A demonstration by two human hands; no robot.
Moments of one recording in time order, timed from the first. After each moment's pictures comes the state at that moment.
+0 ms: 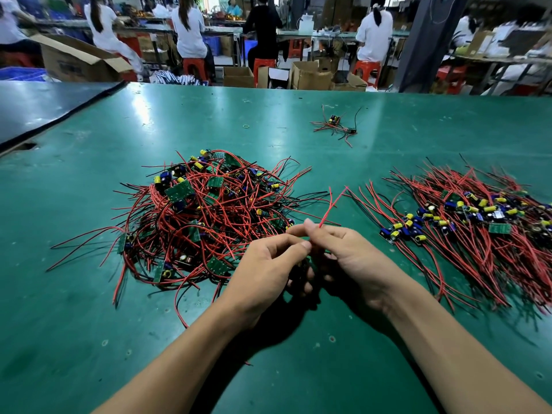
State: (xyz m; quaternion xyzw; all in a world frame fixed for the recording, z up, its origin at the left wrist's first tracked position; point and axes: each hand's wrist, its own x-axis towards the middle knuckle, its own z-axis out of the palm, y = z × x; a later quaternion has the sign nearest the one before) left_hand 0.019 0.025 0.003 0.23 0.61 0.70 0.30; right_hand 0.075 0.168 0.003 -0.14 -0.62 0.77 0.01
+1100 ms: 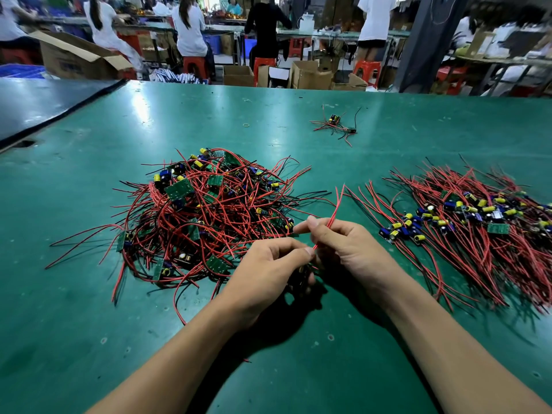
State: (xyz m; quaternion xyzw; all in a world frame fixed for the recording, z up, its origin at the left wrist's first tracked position) left_hand 0.019 0.023 0.001 0.25 0.61 0.68 0.32; right_hand 0.075 0.171 -0.002 -0.14 -0.60 0.78 0.08
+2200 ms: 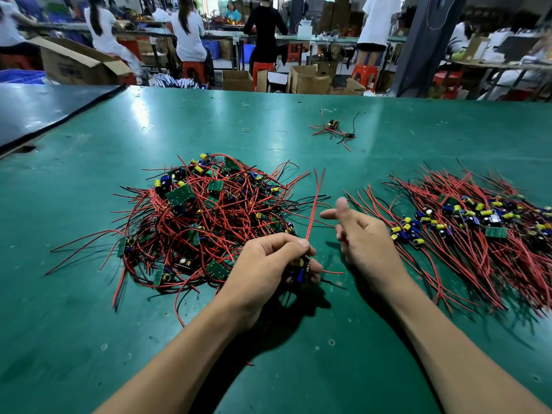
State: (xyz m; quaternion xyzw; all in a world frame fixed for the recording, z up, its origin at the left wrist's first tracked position) left_hand 0.017 0.021 0.011 0.21 0.59 0.71 0.32; right_hand 0.069 0.194 -0.003 -0.19 -0.73 0.60 0.27
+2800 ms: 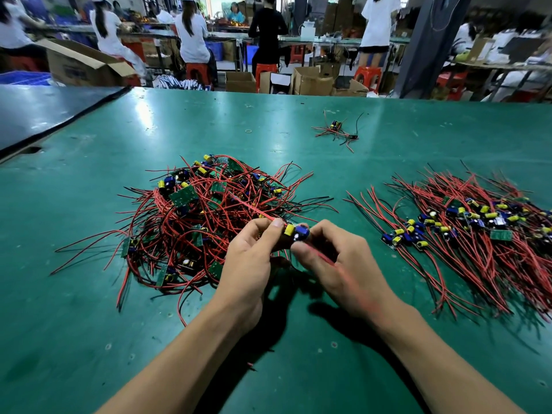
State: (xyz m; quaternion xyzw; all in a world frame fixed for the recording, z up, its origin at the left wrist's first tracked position) left_hand 0.012 0.023 0.015 0.10 0.52 0.81 0.24; right_hand 0.081 0.159 -0.005 -0.03 -0.86 0.42 0.29
